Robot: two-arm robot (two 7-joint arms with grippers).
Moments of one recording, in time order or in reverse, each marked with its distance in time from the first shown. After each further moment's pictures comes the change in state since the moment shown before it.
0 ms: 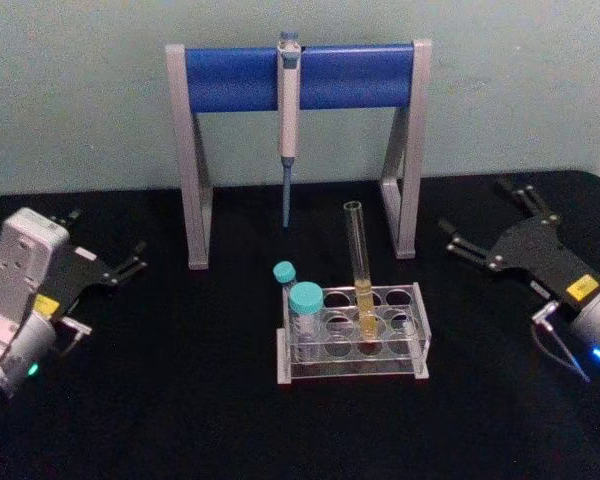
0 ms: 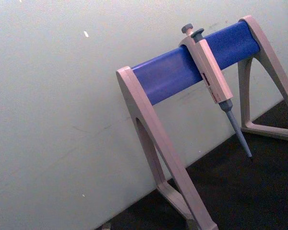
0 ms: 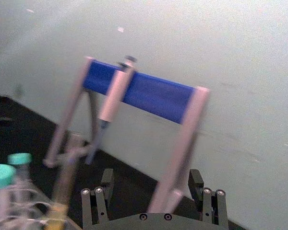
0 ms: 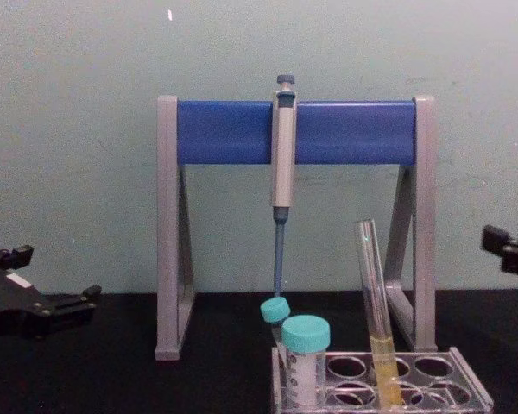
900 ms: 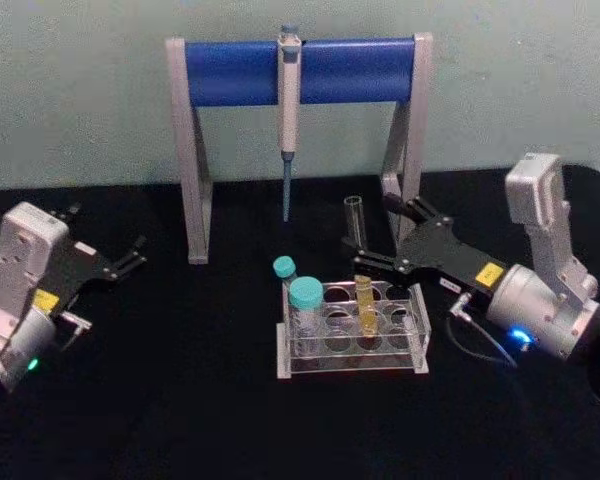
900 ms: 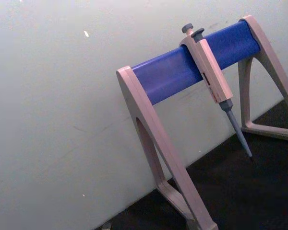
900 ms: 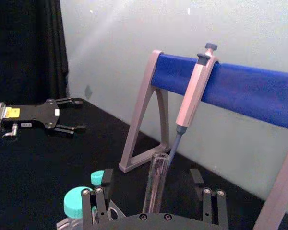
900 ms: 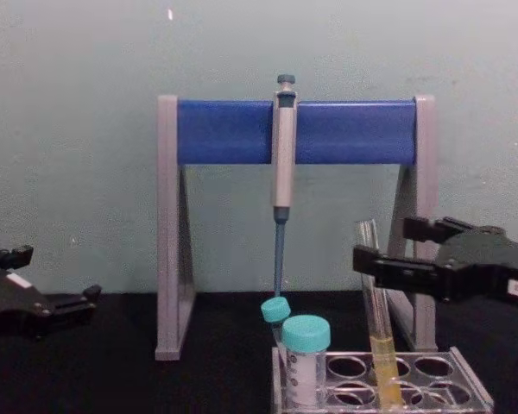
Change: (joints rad) left arm 0.000 0.000 0.000 0.000 0.000 0.000 0.000; right arm 0.126 -0.117 -0.080 0.022 0.058 0.237 0.220
